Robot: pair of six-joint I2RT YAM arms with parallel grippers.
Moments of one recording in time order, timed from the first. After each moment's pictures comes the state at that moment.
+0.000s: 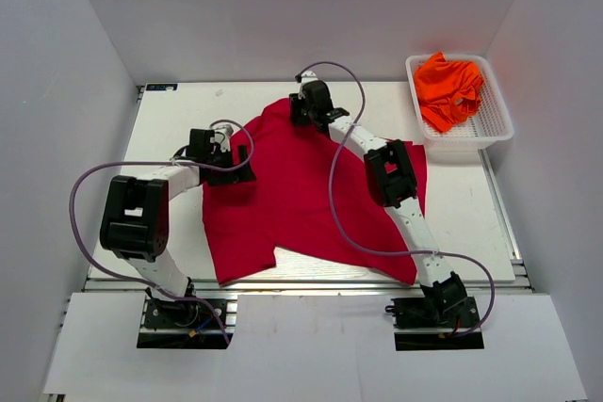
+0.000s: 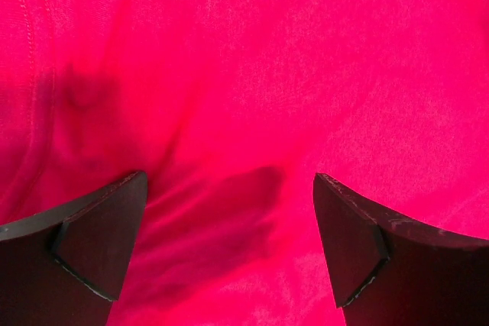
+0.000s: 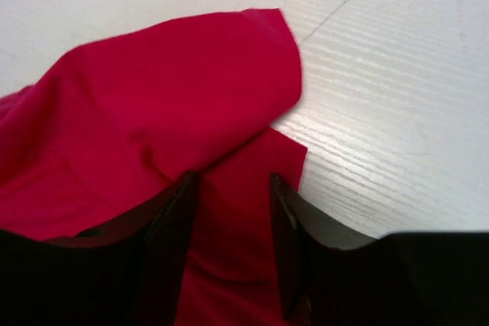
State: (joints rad) left arm -0.13 1.70 0.92 -0.12 0.33 -0.23; right arm 0.53 2.68 2.30 -0.15 -0.03 0.17
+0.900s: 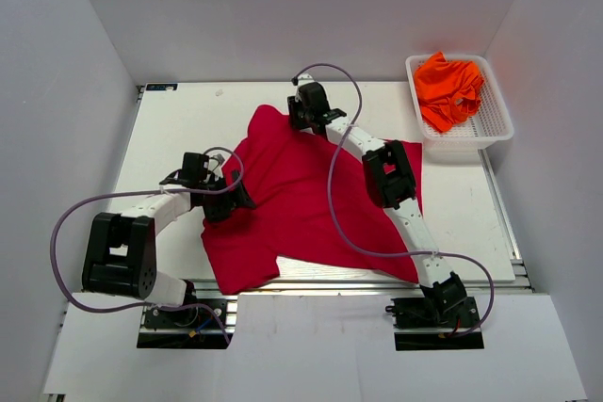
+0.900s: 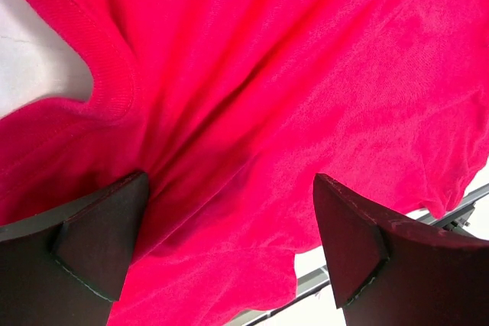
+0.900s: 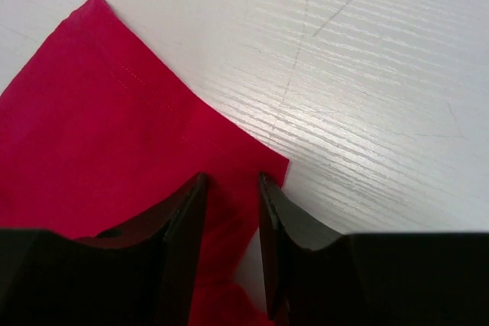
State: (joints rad) left arm -0.13 1.44 0.69 -0.34 0.40 -0.45; right arm 0.56 2.66 2.28 -0.18 -0.01 0.17
